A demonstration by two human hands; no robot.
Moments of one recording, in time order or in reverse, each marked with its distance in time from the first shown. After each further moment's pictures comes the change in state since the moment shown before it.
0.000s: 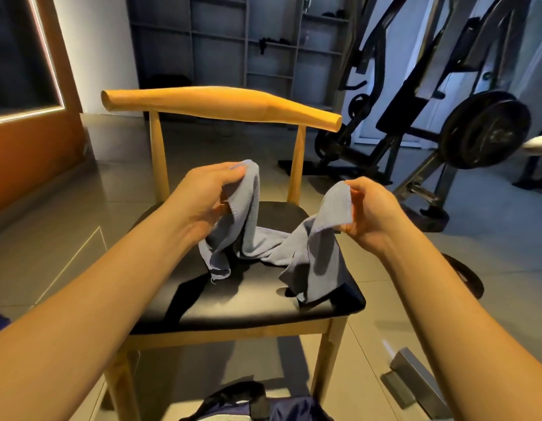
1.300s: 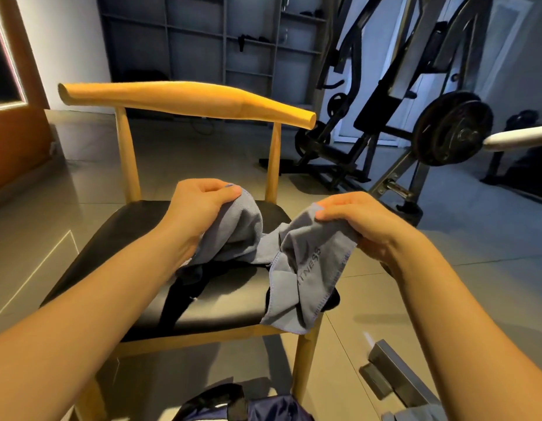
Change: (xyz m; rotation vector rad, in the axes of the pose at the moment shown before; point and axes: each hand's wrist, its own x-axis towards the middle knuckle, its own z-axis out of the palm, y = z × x) left_hand 0.003 -0.033 0.023 0.322 0.087 0.153; right_hand 0.007 0.002 -0.050 -0.502 -0.226 -0.133
